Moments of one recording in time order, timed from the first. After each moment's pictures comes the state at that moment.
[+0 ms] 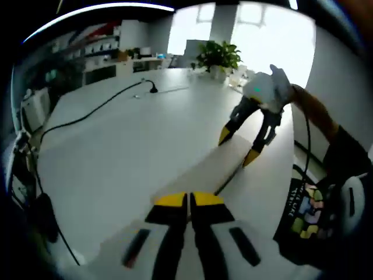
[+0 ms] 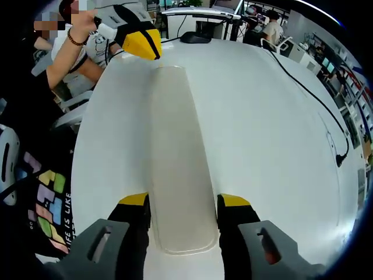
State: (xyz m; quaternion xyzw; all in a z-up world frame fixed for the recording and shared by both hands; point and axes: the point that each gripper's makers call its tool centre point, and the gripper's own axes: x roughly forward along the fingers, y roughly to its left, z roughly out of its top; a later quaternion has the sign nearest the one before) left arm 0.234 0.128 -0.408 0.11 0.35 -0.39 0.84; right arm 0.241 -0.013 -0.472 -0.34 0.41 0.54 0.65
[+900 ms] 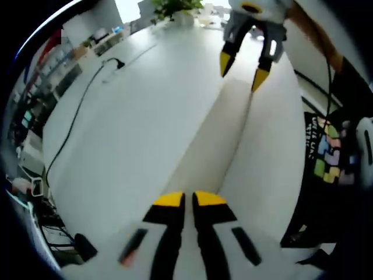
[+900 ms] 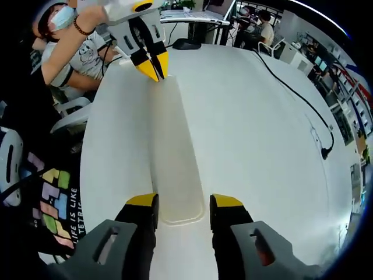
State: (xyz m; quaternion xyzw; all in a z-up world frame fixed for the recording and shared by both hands) left arm 0.246 0.144 -0.436 0.30 0.43 -0.41 0.74; right arm 0.244 -0.037 -0.439 -0.35 0.41 0.52 0.67
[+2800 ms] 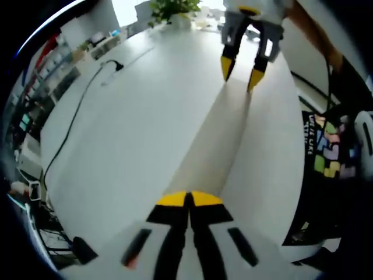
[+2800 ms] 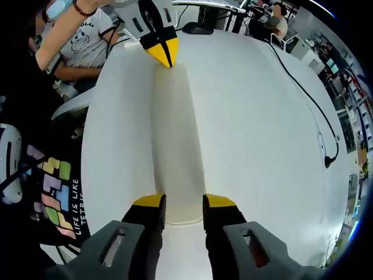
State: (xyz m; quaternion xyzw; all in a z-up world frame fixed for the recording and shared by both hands) left arm 0.246 0.148 -0.435 0.29 0.41 -0.43 0.75; right arm 0.237 -0.025 -0.441 -0.37 0.43 0.54 0.63
